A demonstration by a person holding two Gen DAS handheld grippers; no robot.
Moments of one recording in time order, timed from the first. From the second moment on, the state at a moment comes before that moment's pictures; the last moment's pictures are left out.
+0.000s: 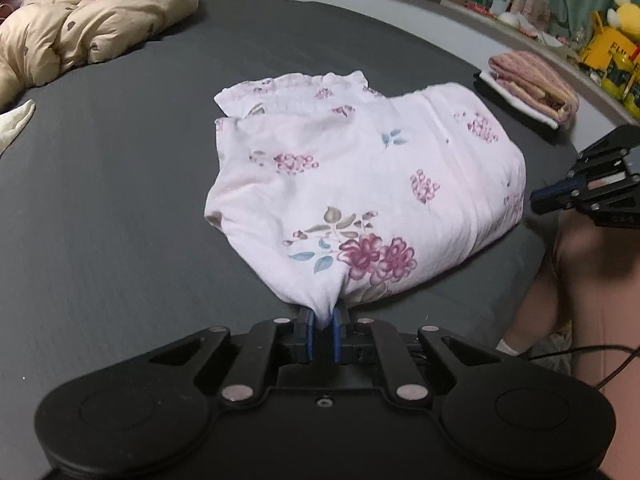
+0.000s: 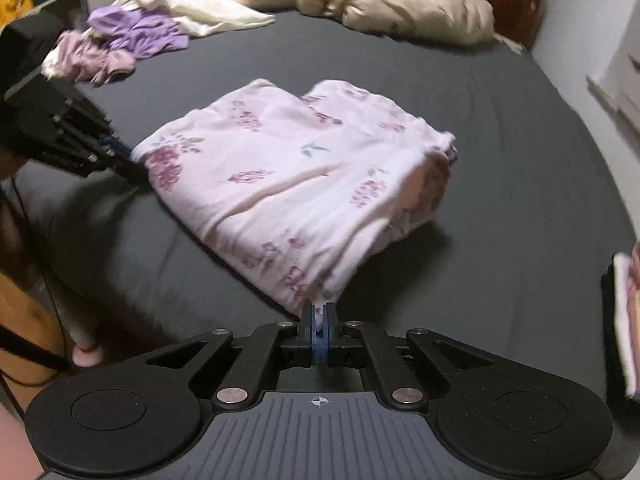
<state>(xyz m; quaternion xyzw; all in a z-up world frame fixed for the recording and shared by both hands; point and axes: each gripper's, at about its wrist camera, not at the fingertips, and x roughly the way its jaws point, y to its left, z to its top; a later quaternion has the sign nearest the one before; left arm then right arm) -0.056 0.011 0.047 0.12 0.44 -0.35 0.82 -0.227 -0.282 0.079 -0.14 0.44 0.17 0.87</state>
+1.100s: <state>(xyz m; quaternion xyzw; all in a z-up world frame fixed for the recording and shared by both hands) -0.145 -0.071 0.000 0.66 0.06 -0.39 0.64 -0.247 -0.284 0.086 0.03 0.45 0.20 0.87</state>
